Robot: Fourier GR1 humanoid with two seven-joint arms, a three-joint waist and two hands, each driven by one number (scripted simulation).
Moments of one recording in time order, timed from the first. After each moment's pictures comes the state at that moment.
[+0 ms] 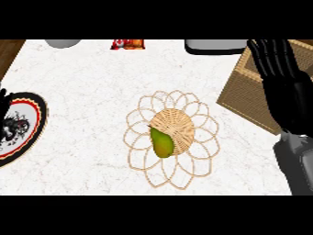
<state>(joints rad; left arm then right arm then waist) -0.16 0.57 0.00 -1.29 0.41 0.31 0.01 -0.38 -0.27 0.08 -1.68 -0.26 -0.01 -0.14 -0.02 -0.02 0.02</state>
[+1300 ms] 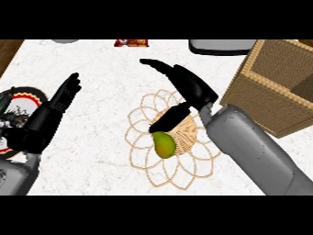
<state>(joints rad) -0.21 0.50 -0.28 -1.51 0.25 0.10 -0.07 -0.79 -0.22 0.52 -1.26 0.01 0.02 0.27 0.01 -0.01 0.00</state>
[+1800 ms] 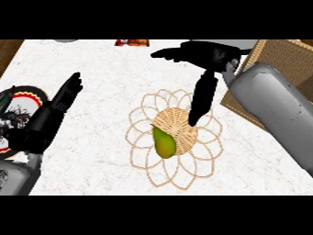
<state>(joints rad) -0.21 0.48 -0.28 -1.53 0.24 0.10 -0.06 -1.03 -0.38 0.50 -1.16 -0.16 0.57 0.48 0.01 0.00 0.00</state>
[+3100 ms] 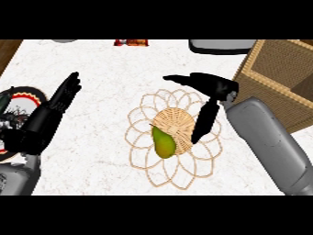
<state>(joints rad) -0.18 0.39 -0.17 -1.57 0.14 0.00 0.00 -0.76 -0.25 0.34 -1.15 0.10 0.60 0.34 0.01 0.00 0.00</state>
